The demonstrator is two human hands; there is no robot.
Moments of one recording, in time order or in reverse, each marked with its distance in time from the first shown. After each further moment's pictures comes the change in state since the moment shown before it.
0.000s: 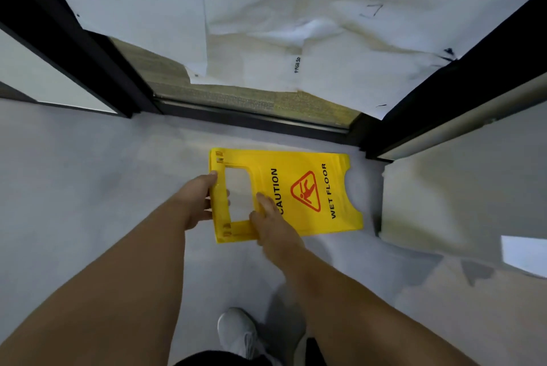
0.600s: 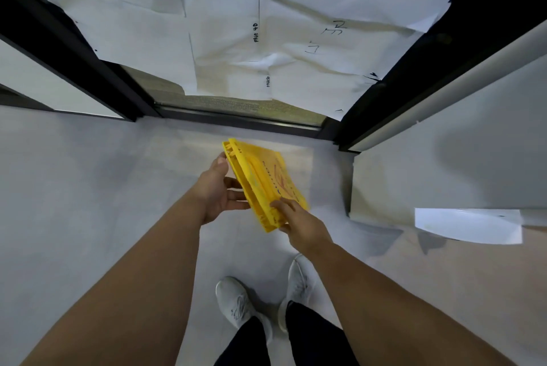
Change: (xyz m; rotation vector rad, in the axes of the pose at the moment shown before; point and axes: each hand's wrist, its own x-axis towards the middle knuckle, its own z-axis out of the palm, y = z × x) left_hand -0.155 0.044 0.082 -0.082 -0.181 0.107; right_hand -0.131 0.030 -0.117 0.100 0.054 0.009
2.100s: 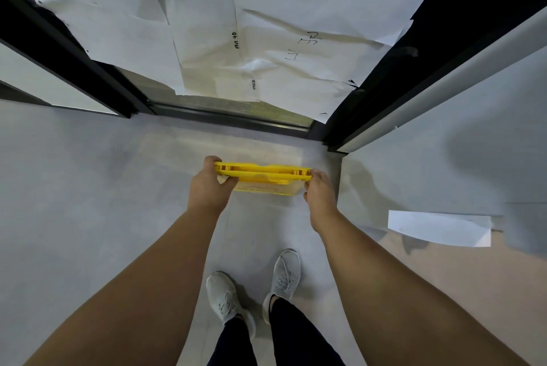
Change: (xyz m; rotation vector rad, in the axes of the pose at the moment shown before) left_hand -0.009 -0.016 0.045 0.858 0.567 0.420; right_hand 0.018 0.020 -0.091 1.123 0.417 0.753
